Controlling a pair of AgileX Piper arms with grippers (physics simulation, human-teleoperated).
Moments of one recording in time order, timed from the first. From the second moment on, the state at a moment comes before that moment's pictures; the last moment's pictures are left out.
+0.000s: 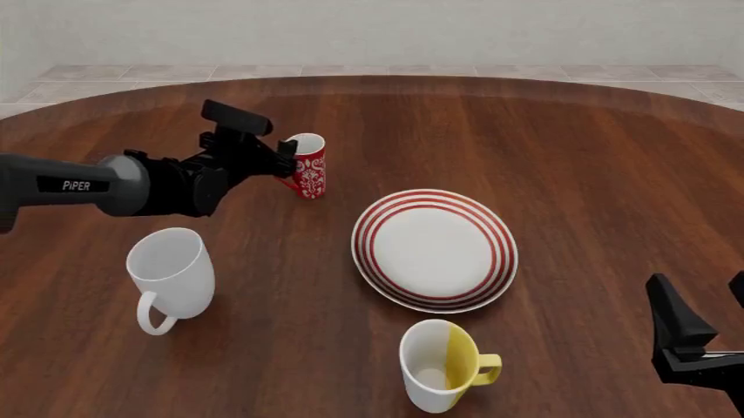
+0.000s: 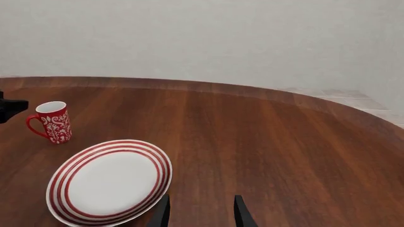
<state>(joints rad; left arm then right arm) -0.25 1.94 -1.14 -0.42 0.16 0.00 0.24 0.00 -0.17 -0.05</state>
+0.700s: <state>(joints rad) -0.24 2.01 -1.18 -0.43 0.16 0.00 0.24 0.00 -0.18 -0.05</state>
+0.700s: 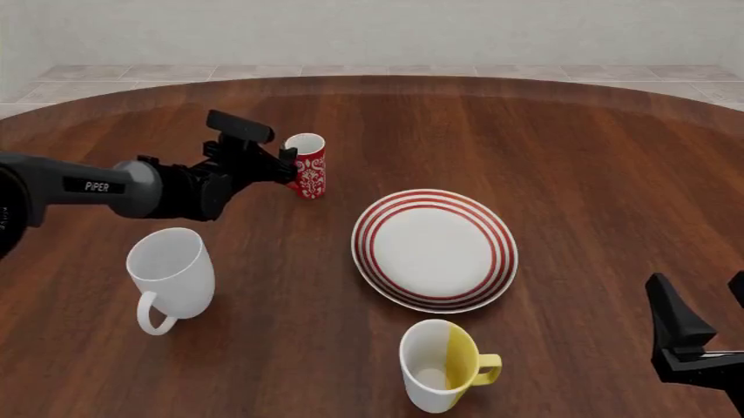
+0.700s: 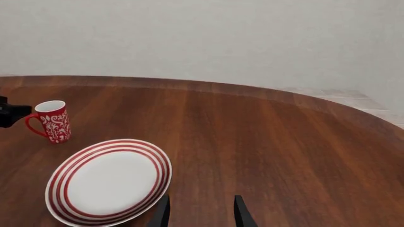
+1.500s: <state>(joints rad) -0.23 2.07 -1.20 -0.44 0.15 0.00 0.26 0.00 -0.19 -0.06</state>
